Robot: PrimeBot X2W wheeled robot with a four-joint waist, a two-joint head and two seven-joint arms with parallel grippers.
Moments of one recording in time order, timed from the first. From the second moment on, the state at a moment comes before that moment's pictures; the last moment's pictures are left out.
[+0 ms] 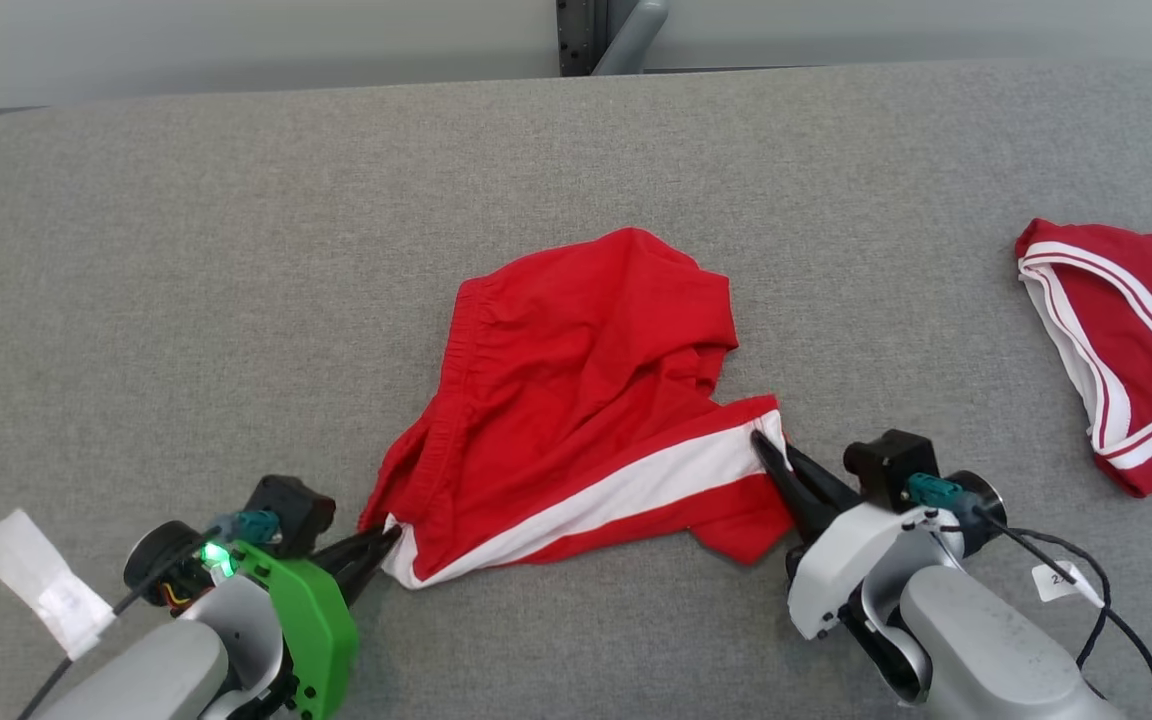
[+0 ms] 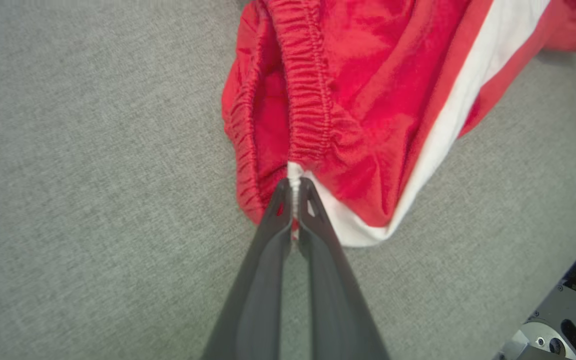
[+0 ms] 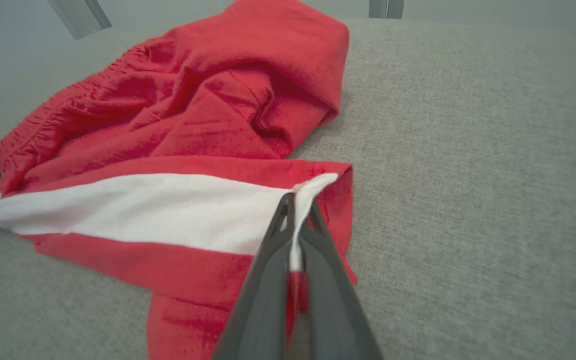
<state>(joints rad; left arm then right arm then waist) -0.48 0.59 -0.97 0.35 -0.76 -0.13 0.08 -0.41 -0.19 0.54 0.65 0.40 0.13 -0.26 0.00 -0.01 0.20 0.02</state>
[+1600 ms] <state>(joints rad) -1.22 0.38 -0.52 0.49 -0.71 -0.12 -0.26 -1.24 -0.38 0.54 0.46 0.44 0.13 -0.26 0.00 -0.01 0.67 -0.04</state>
